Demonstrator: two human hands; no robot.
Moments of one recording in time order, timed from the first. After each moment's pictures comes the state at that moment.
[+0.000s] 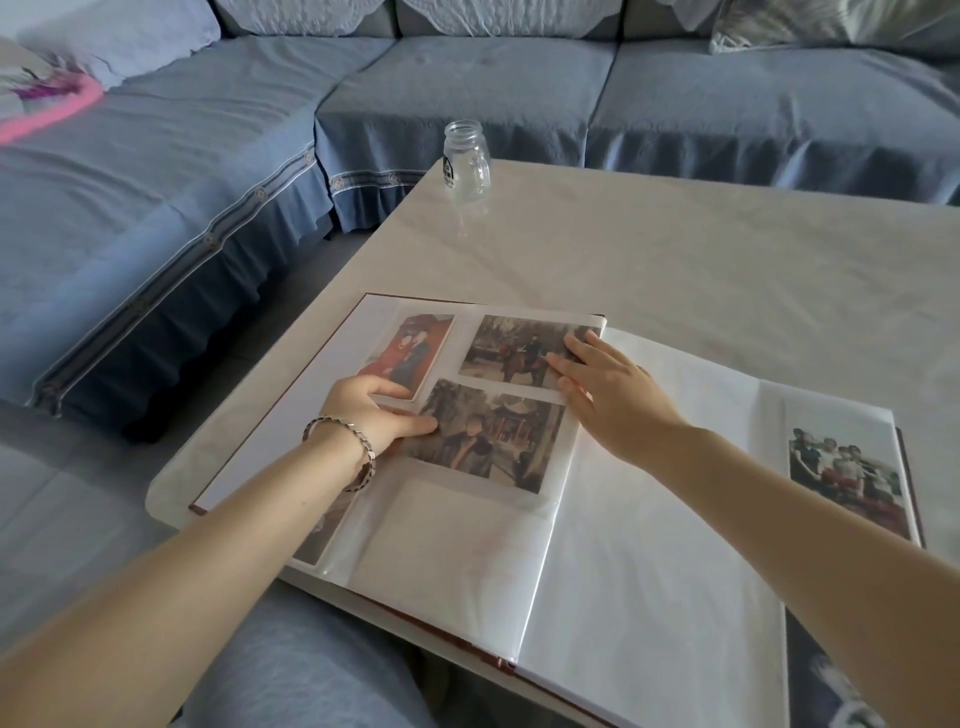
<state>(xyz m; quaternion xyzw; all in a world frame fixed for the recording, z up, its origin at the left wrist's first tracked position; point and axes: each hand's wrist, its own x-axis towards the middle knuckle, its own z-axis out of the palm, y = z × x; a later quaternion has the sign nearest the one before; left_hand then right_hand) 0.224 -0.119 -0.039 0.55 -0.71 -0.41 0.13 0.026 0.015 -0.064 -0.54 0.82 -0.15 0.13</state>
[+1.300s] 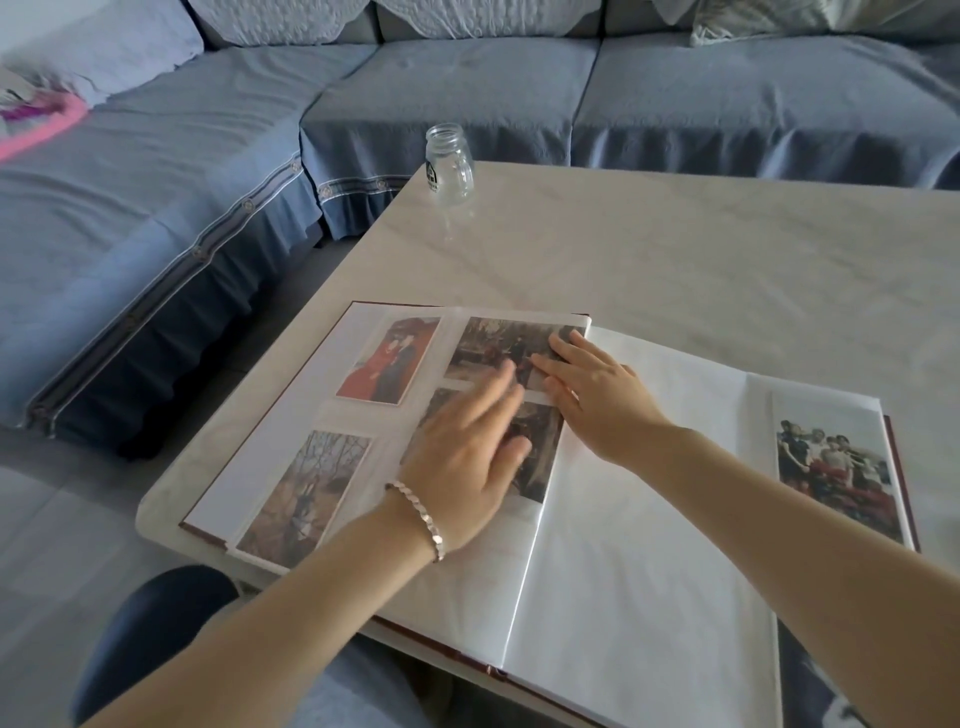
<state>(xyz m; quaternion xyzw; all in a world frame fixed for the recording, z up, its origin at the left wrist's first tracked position) 0.197 -0.054 -0.056 0.20 -0.96 -0.17 0.13 0.026 0.015 -0.066 -0.53 0.82 -0.17 0.13</state>
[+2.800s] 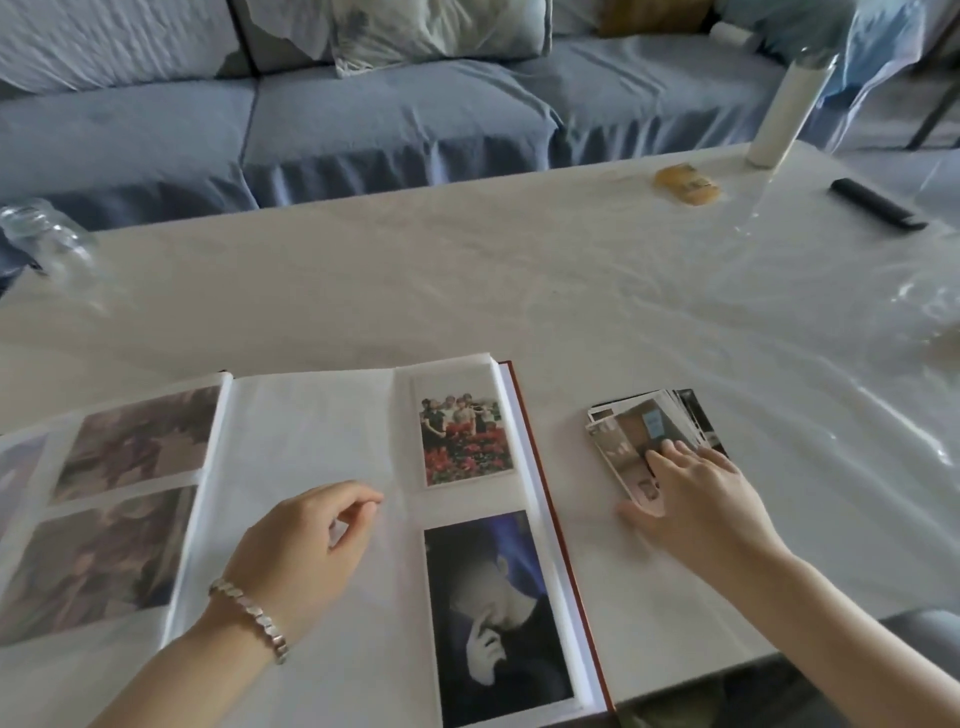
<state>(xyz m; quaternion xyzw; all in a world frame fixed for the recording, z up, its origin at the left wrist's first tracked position) 0.111 0.060 -0.044 0.16 -0.94 -0.28 0.06 -0.032 0.348 -0.090 -0.24 0.97 -0.02 -0.03</state>
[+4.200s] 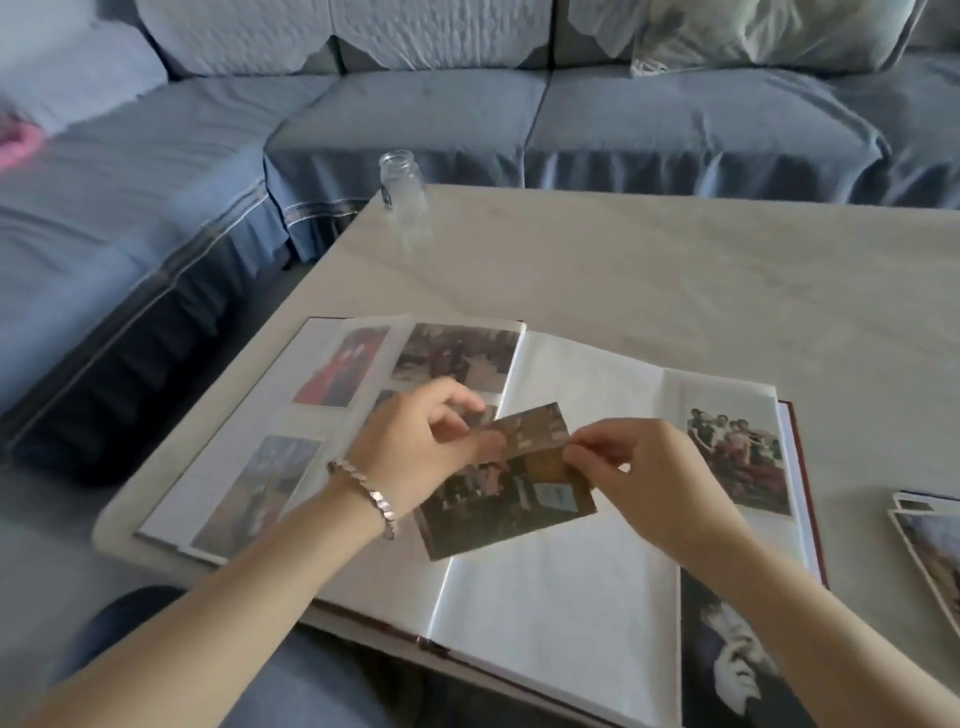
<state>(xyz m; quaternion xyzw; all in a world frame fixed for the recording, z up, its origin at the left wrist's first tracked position) 0.185 -0.021 0.005 0.31 -0.86 -0.38 0.11 0.057 0.133 -0.013 -0.40 0.80 -0.40 0.18</state>
